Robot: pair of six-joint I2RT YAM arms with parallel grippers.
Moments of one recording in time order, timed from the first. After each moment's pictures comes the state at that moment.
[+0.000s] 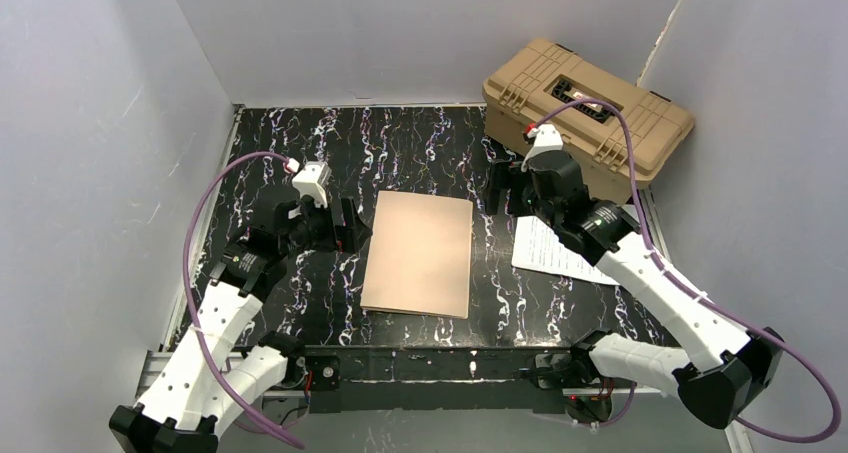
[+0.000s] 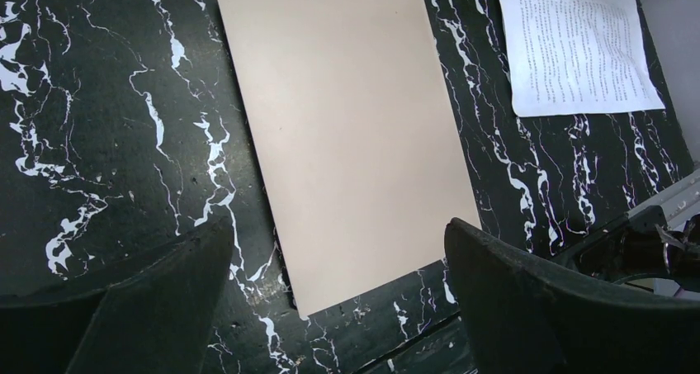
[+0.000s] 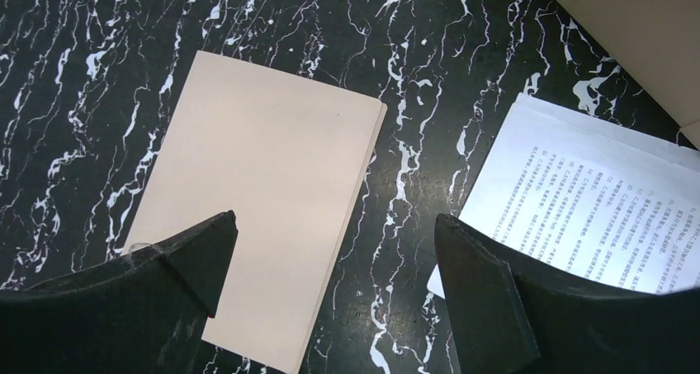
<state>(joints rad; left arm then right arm) -0.37 0.81 0.87 -0.63 0.20 -0.30 0.66 1.09 1.09 -0.53 0.22 0.38</state>
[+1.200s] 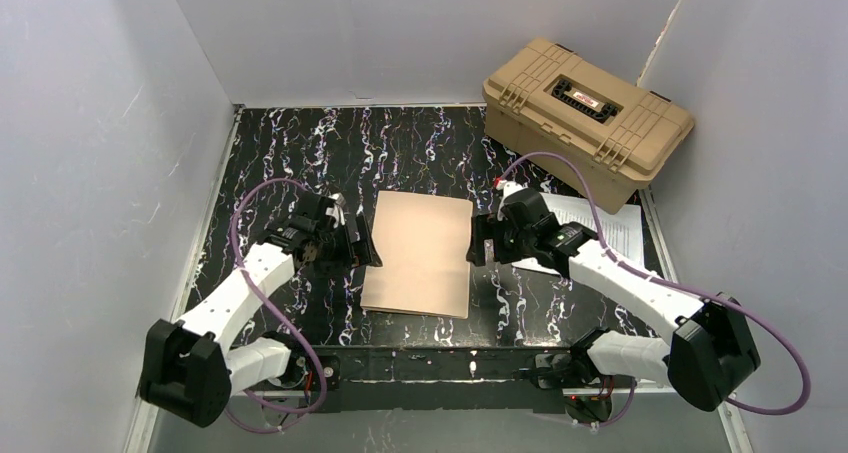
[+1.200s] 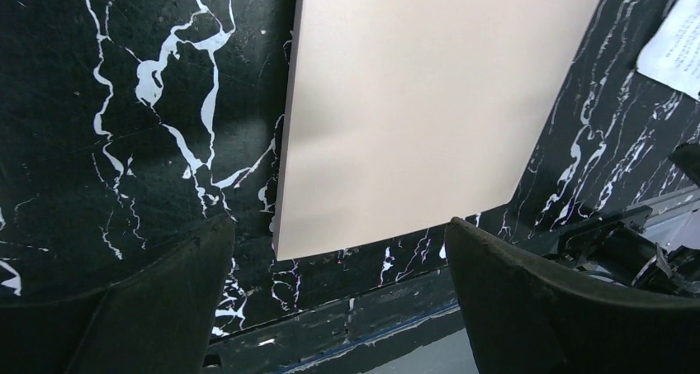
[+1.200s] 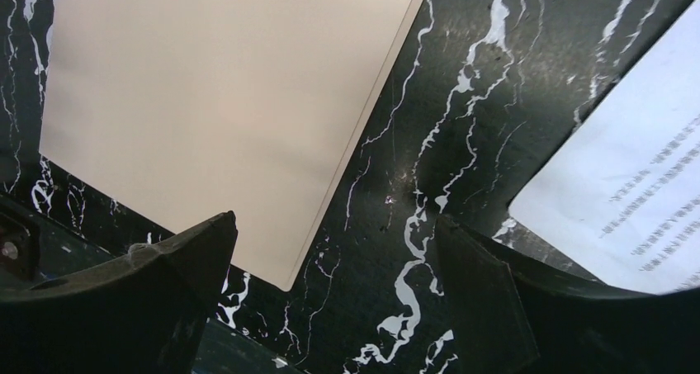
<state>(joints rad) -0.37 1.10 0.75 -0.70 0.24 -0.57 0.66 1.16 0.77 -0.45 -0.08 0.42</state>
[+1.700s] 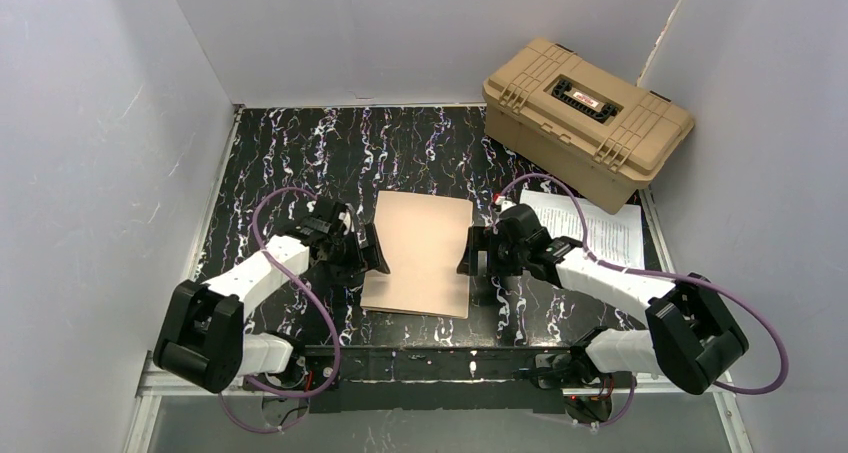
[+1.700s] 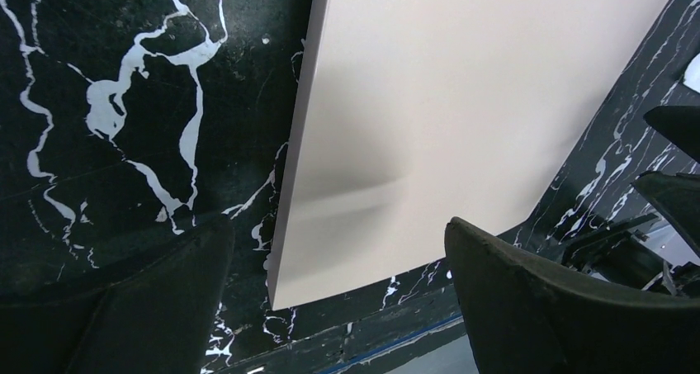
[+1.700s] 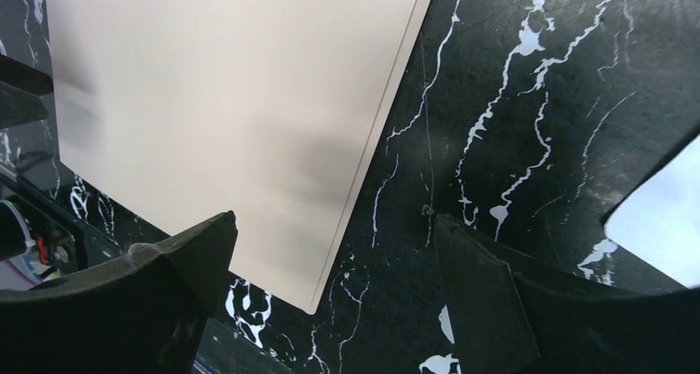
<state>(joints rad) -0.39 1.28 0.69 -0.57 0.28 -0.62 0.66 1.25 0.60 -0.20 -0.18 0.58</state>
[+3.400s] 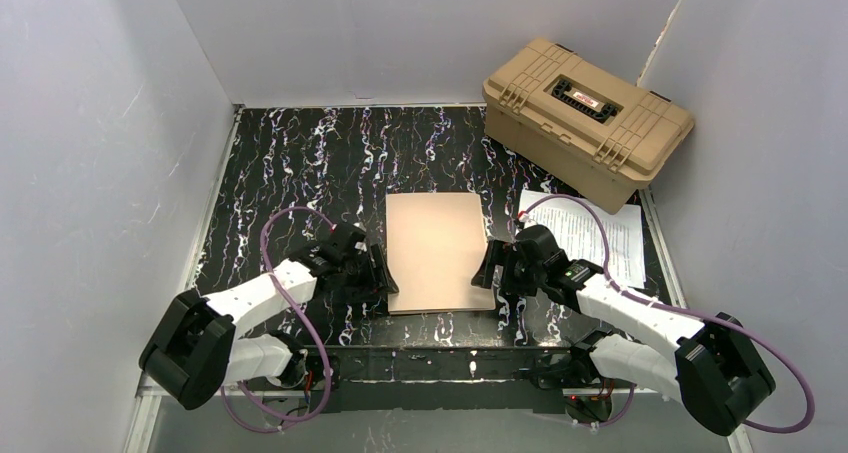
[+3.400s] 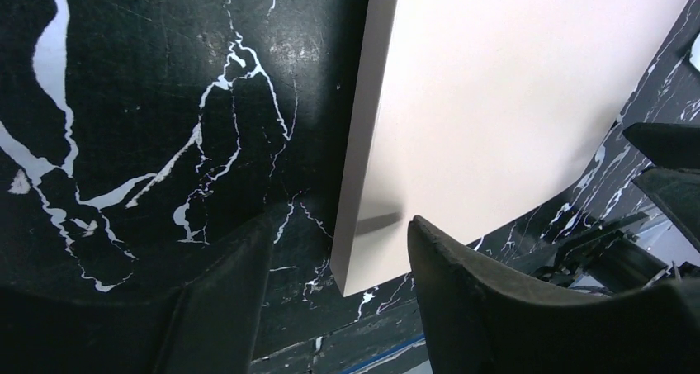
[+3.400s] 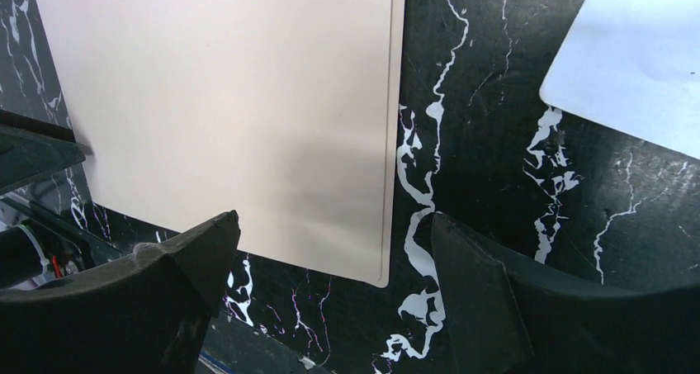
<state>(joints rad) -0.61 1.20 0.52 -0.38 0.18 -0.87 0.66 1.03 0.42 -0.23 -0.12 0.74</state>
